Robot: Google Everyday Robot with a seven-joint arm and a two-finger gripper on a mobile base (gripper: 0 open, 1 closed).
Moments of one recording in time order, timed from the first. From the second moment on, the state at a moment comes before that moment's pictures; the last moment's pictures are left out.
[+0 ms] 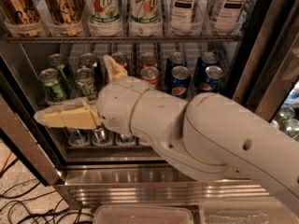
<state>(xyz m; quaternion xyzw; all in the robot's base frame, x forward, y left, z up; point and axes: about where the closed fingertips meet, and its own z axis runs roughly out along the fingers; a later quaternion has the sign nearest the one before) 0.448 0.124 0.988 -0.37 0.61 0.31 0.63</state>
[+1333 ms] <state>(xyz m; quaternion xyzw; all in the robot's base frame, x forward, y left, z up) 0.468 0.208 1.040 -0.37 0.55 0.34 0.66</state>
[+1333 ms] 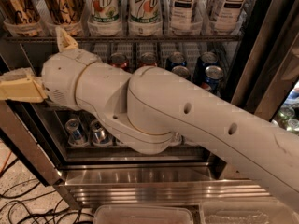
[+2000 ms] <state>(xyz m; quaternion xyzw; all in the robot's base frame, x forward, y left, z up) 0.475 0.211 1.042 -0.34 0.57 0.31 0.68</state>
